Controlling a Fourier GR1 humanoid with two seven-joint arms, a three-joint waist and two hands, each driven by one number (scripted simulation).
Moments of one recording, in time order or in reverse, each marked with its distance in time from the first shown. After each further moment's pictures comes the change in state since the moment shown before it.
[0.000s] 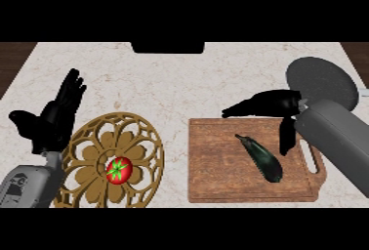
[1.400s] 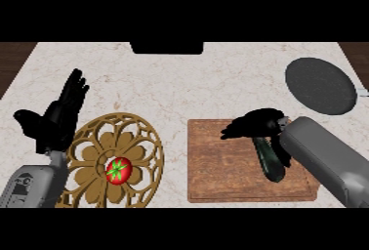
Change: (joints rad) left arm -0.002 -0.062 0.050 0.000 -0.063 -0.045 0.012; right arm 0.071 0.104 0.064 0.075 0.333 -0.069 -0.057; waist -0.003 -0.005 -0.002
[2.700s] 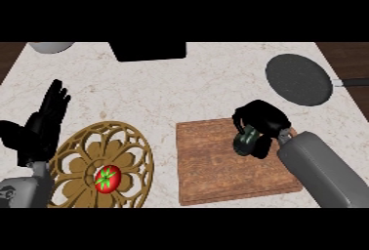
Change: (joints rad) left arm 0.082 0.021 0.078 -0.009 -0.001 -0.012 -0.010; right arm 0.197 0.086 -0.295 -0.177 -0.044 -0.372 0.464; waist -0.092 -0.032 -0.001
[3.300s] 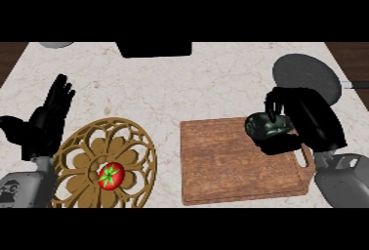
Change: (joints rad) left arm -0.037 -0.009 -0.008 0.006 -0.006 -0.011 -0.001; right arm 0.212 -0.056 -0.236 -0.603 -0.032 -0.186 0.365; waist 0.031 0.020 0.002
